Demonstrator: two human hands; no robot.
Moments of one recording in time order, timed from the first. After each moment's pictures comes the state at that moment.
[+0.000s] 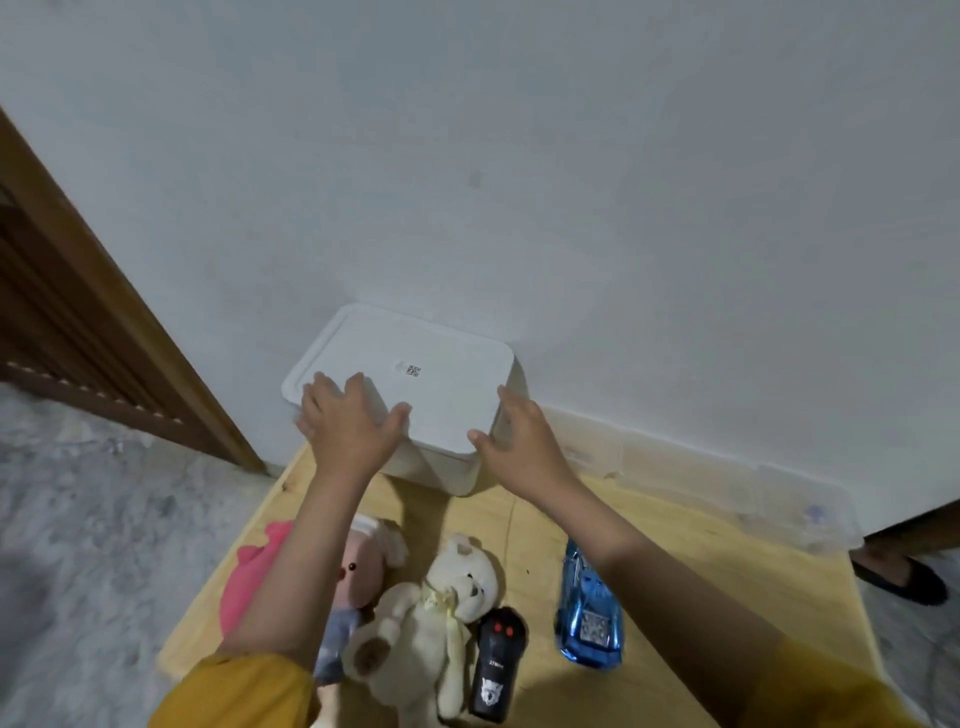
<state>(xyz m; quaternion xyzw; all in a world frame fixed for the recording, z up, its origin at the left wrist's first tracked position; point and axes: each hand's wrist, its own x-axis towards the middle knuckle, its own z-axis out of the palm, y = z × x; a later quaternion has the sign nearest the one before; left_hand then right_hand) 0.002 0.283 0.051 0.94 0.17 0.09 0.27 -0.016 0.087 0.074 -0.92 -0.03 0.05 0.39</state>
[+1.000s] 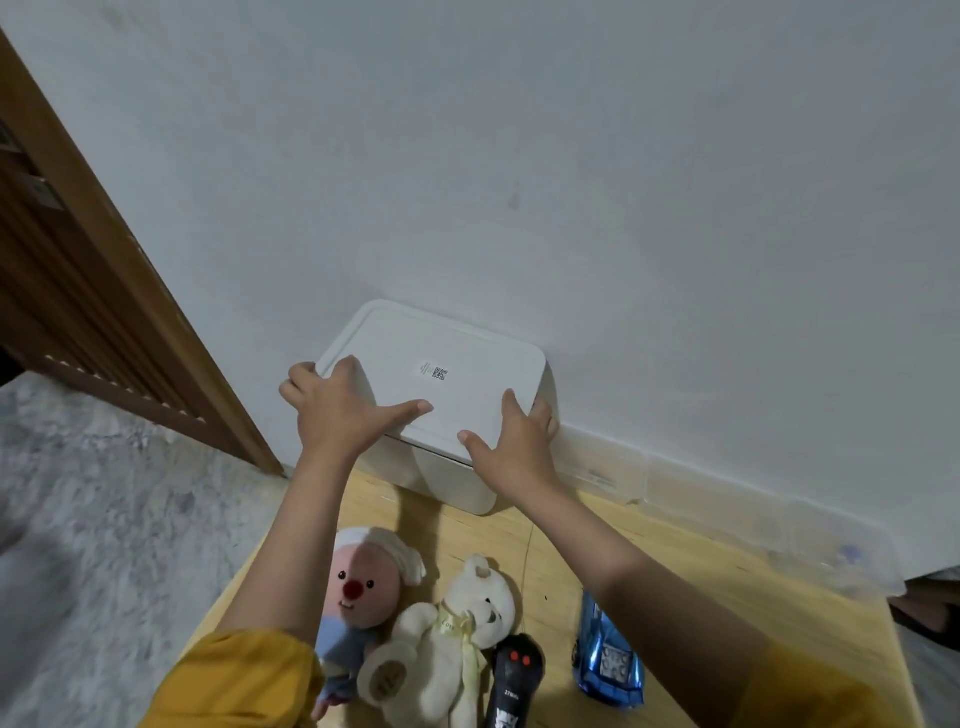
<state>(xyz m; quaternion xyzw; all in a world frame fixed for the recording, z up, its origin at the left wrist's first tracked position) 0.018 0.315 0.086 0.93 0.22 0.08 0.29 -0.002 0.128 0.086 -0.93 0.03 0.04 0.37</state>
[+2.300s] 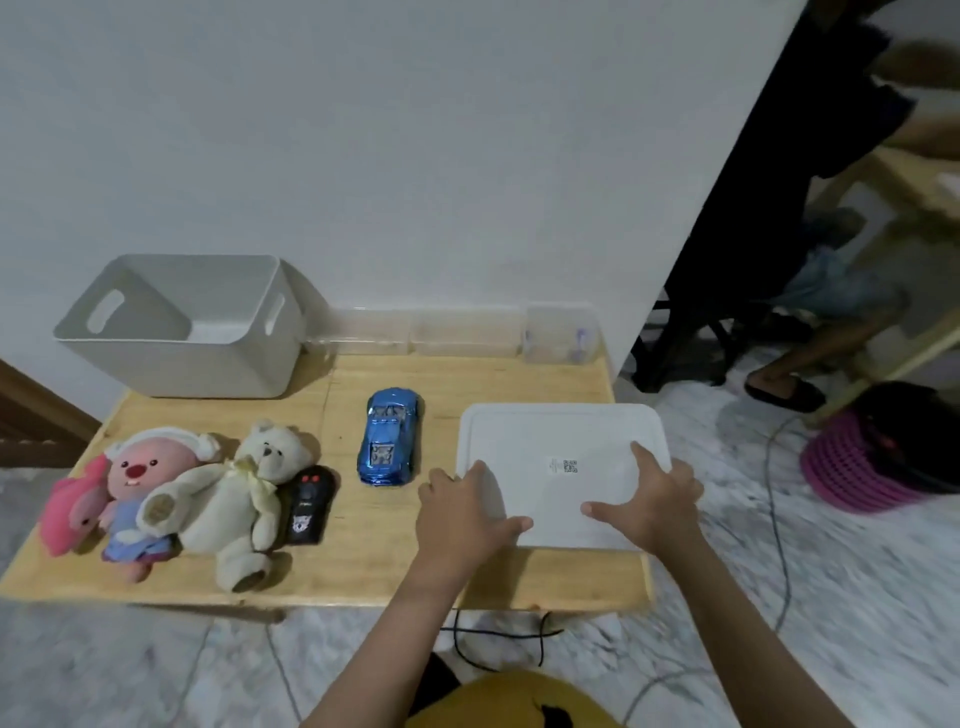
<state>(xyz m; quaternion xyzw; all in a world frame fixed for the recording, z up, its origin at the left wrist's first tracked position) -0.275 -0.035 0.023 0.95 -0.05 -0.20 0.22 -0.324 -0.239 0.029 -0.89 0.34 0.09 0.28</state>
